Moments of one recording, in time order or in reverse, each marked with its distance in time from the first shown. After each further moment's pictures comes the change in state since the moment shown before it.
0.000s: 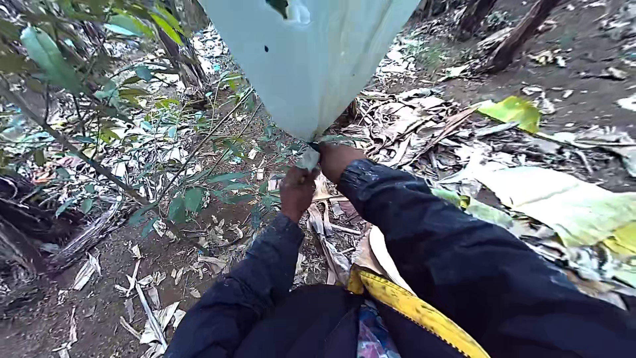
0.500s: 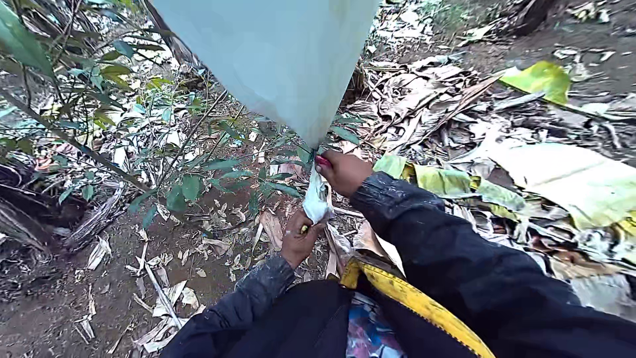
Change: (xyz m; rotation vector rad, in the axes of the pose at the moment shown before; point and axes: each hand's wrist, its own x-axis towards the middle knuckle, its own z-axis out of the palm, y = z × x) left_hand -0.137 -0.034 0.024 -0.418 -0.038 -0.012; right_hand -0.029 0.036 0.046 0.274 -0.004 -0.173
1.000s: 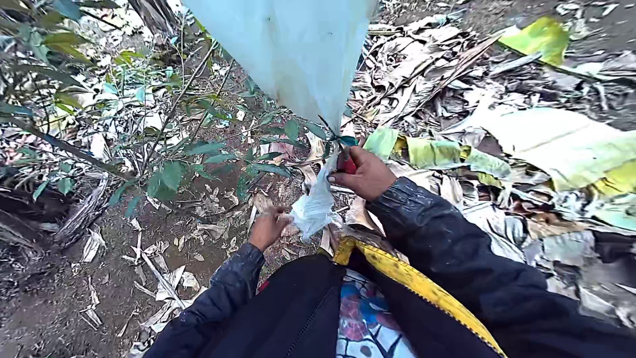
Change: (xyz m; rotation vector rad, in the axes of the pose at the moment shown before) left_hand -0.004 -0.015 -0.060 0.529 -0.503 -0.623; right_hand -0.055 0.066 0.028 0.566 0.135 -0.136
